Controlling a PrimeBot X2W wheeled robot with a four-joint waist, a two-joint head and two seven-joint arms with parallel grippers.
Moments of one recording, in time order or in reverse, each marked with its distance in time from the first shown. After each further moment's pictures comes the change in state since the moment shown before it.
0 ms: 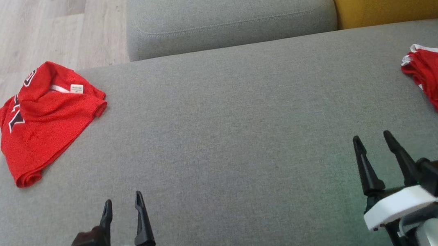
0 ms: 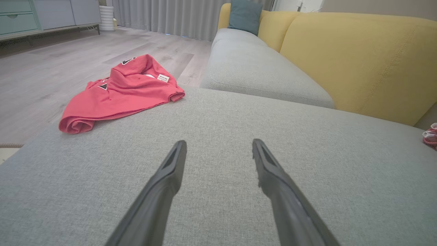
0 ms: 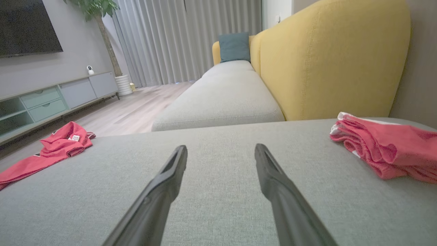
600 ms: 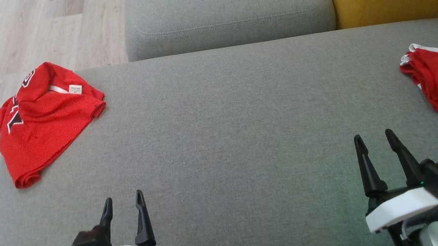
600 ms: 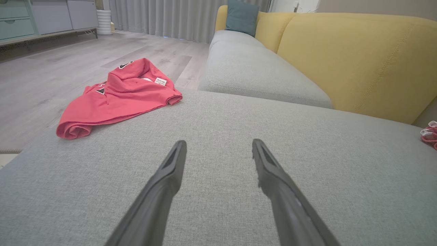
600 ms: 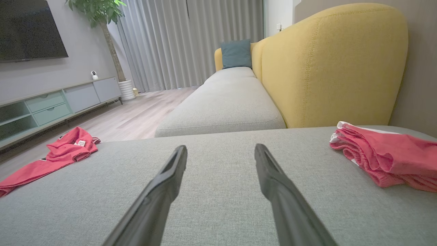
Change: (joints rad) left arm 0.001 -0.001 0.002 -0.007 0.016 -0.010 0.000; right arm 0.042 0.000 0.003 -0.095 0.004 0.000 0.021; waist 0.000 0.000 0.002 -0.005
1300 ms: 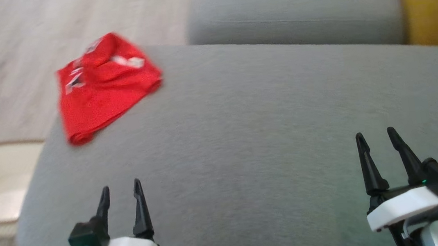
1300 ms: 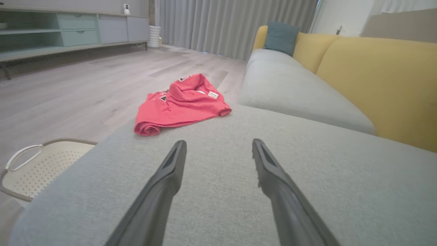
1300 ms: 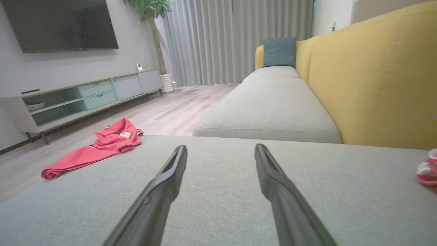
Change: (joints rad) left arm -0.019 0.000 0.003 -0.022 0.019 0.000 0.000; right arm 0.002 0.000 -0.006 -0.014 -0.001 0.000 0.002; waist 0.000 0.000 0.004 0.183
